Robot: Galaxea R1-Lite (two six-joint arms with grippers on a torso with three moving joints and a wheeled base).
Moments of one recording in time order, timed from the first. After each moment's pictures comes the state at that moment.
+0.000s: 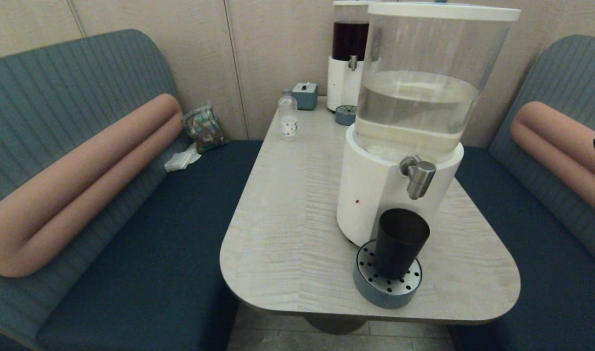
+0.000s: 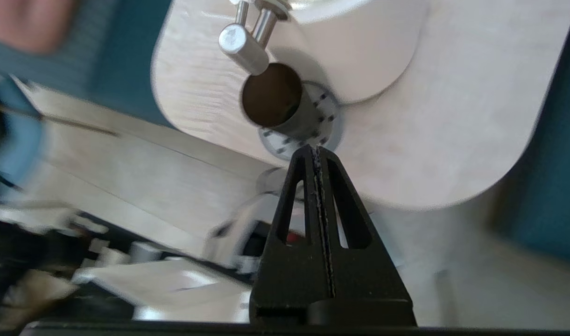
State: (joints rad) left arm 0.00 0.00 0.00 0.00 -0.01 0.00; right arm 0.12 1.36 -1.84 1.07 0.32 0.12
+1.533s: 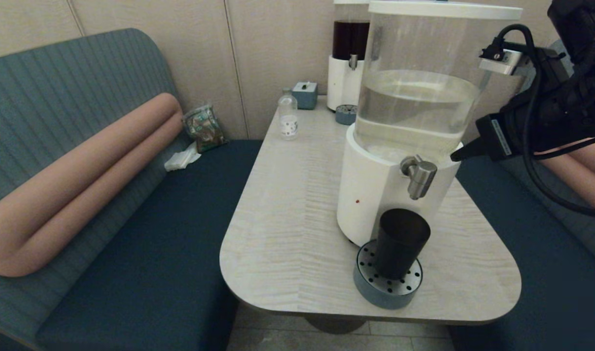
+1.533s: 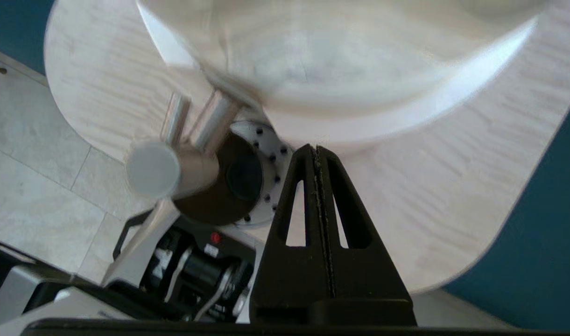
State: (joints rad) left arm 0.00 0.00 0.00 0.00 -0.01 0.00; right arm 0.33 1.72 -1.90 0.88 0.09 0.00
